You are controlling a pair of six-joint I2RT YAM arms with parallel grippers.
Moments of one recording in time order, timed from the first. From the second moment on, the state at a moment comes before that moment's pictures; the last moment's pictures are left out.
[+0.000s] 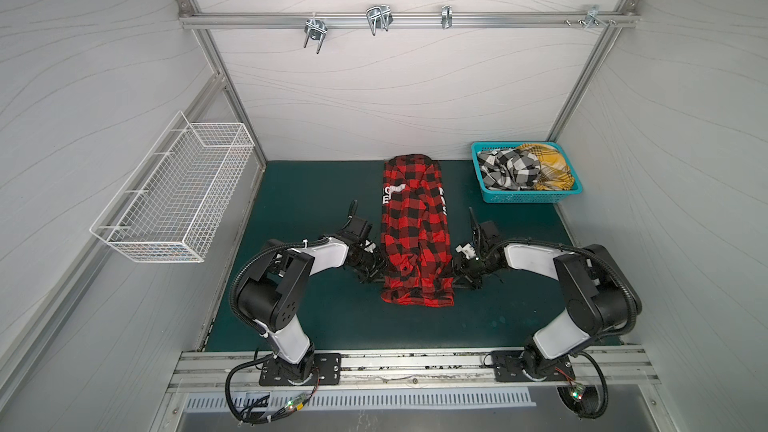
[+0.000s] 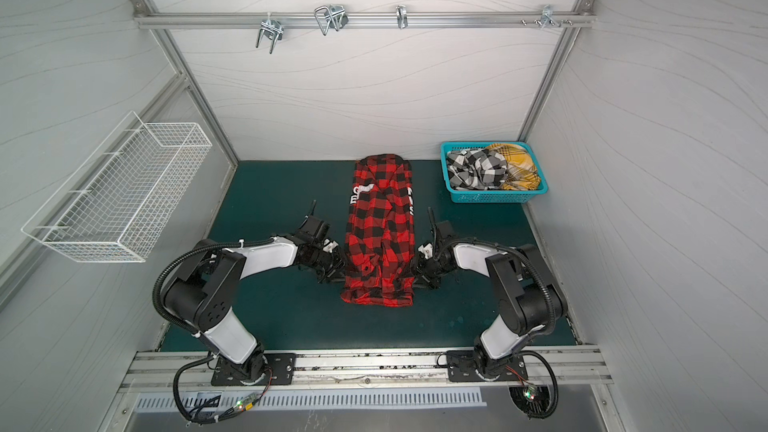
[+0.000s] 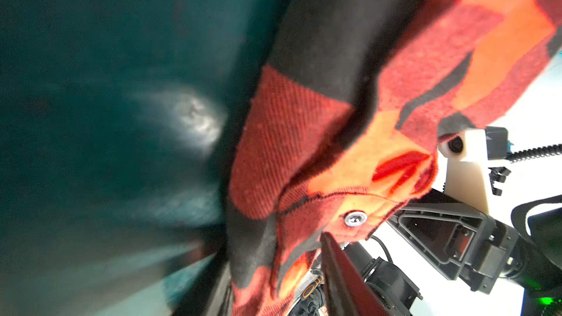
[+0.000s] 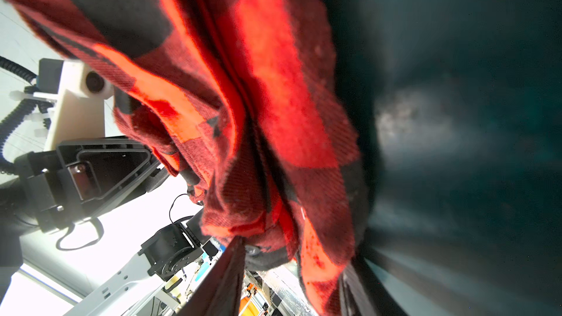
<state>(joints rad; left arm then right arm) -0.43 1.68 0.78 -0.33 0.63 -0.97 0.40 1.60 0.70 -0.40 -0.76 0.72</state>
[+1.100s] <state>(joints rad) -0.43 1.69 0.74 -0.26 0.66 -0.98 0.49 1.58 0.69 -0.37 -0.69 0.77</state>
